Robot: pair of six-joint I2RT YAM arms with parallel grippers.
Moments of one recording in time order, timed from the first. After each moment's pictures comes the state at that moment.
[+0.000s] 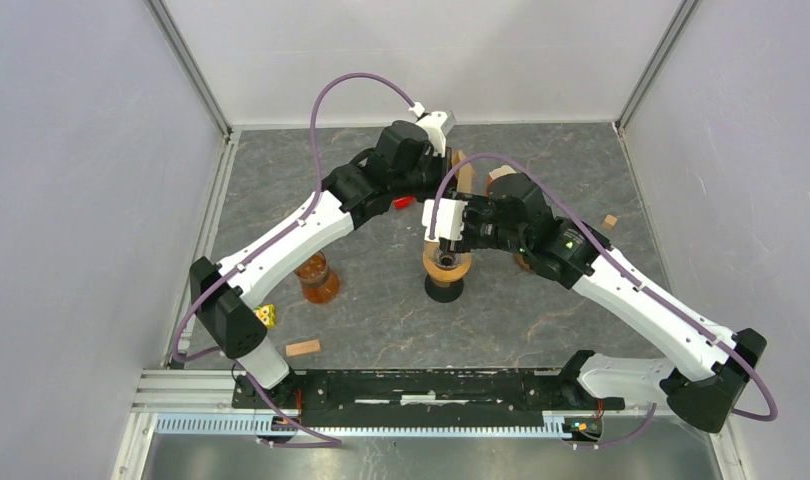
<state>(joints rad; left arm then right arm) -0.80 1.64 1.67 -0.51 0.11 -0.45 0.80 1.17 1.23 -0.56 -0.11 -0.80</state>
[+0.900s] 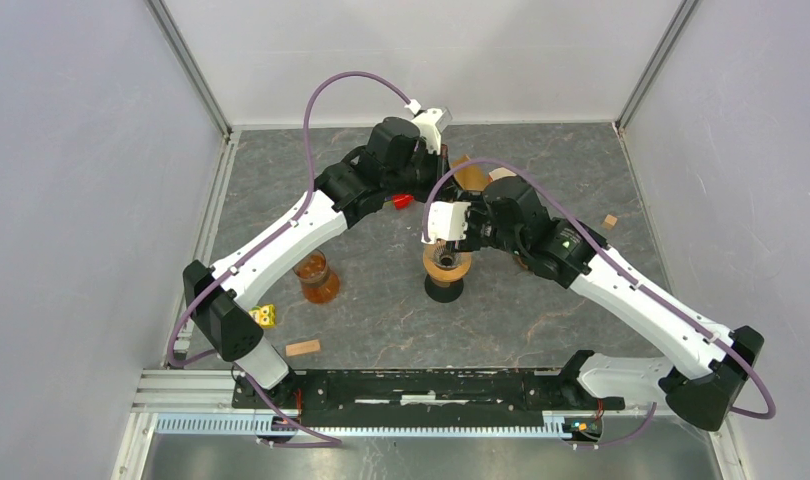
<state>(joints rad) -0.78 1.62 1.66 -0.51 0.18 -0.46 0.80 1.18 1.22 -0.62 0.09 -0.89</state>
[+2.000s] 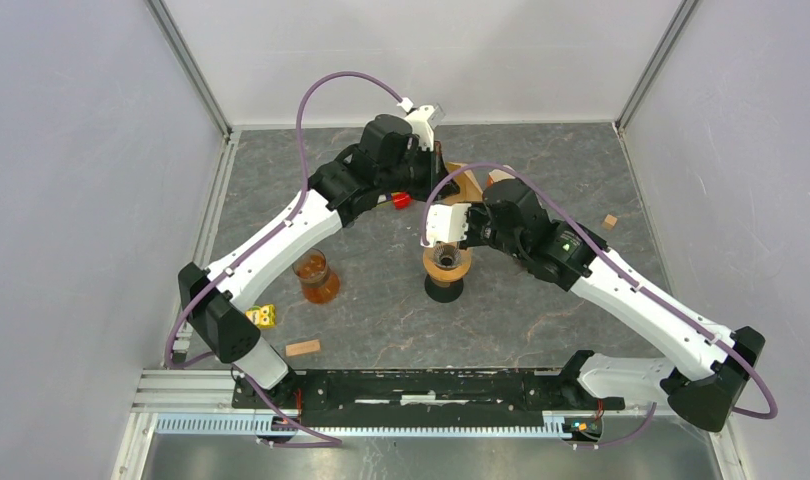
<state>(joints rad) -0.75 1.60 1.65 -0.51 0.22 -0.49 0.82 1.17 1.21 -0.61 0.18 -0.94</state>
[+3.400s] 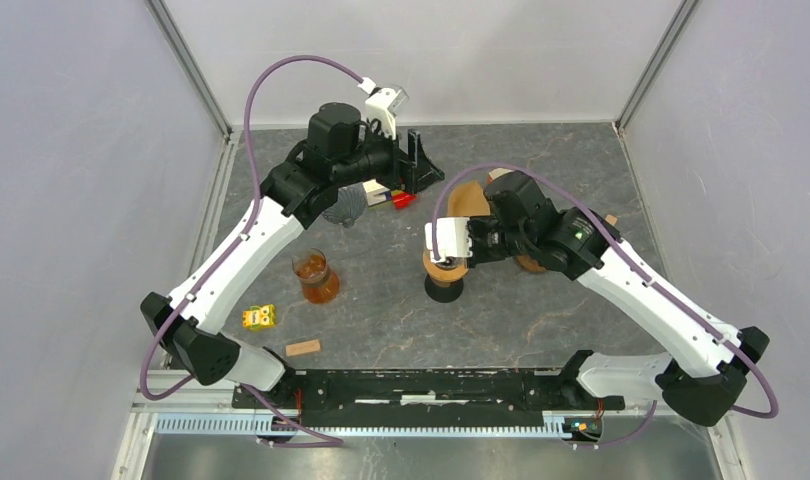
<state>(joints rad) -0.64 1.44 1.61 -0.49 0.32 -0.31 0.82 1.20 1.36 -0.92 -0.16 -0.93</state>
